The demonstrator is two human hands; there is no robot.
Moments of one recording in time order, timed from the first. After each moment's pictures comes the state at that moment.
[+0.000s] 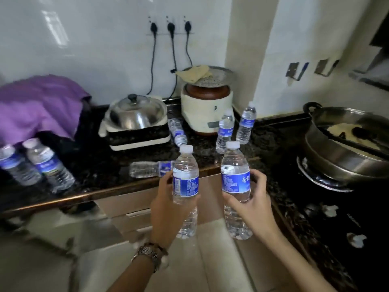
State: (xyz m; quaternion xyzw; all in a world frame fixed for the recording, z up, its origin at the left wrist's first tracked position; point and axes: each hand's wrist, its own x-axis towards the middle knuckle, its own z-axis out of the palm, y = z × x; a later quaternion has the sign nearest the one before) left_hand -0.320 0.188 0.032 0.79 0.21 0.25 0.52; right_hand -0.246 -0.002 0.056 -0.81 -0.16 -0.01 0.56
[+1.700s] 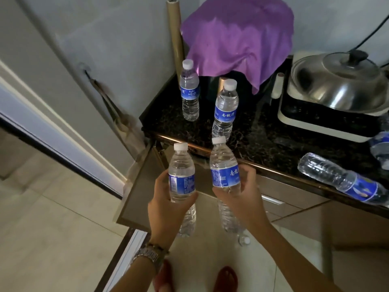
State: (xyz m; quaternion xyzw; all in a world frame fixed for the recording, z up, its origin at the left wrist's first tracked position) left_hand -0.550 0.497 -0.051 0.68 0.53 0.33 0.38; right_hand -0.386 0.421 -0.032 -0.75 -0.28 0.32 0.50
